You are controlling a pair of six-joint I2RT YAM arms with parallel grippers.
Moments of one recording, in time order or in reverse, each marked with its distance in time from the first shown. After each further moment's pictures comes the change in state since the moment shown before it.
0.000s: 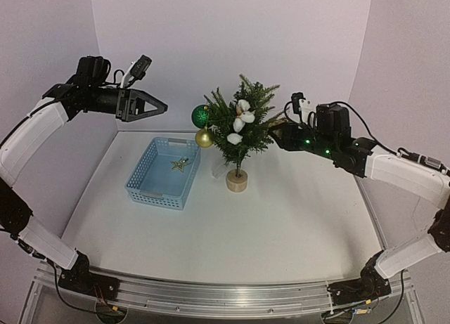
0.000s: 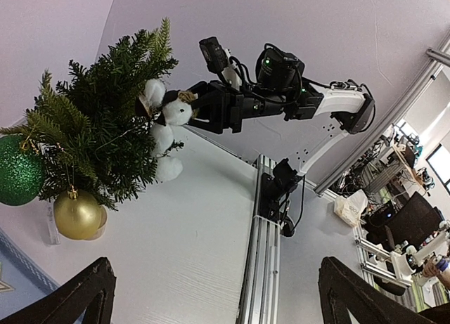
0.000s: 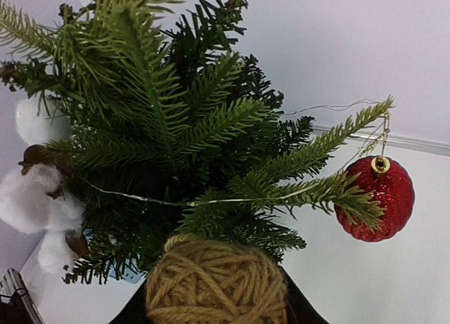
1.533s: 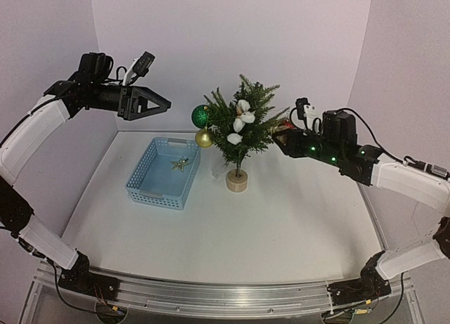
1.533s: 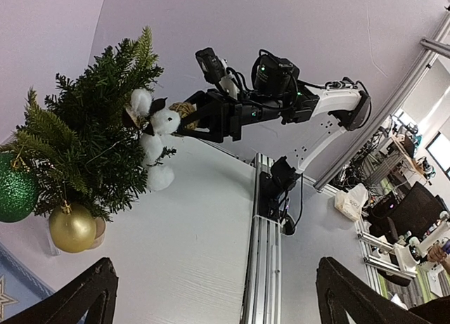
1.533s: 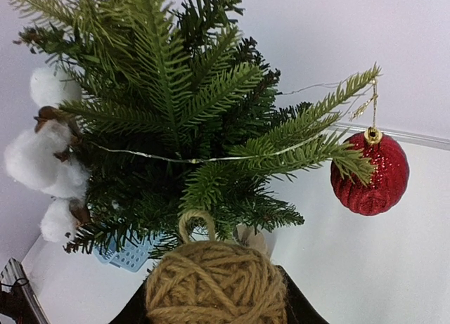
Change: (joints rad) left arm -0.026 0.017 0.042 -0.010 0.000 0.028; right arm 0.000 -0.078 -0.088 0.022 -0.016 -0.010
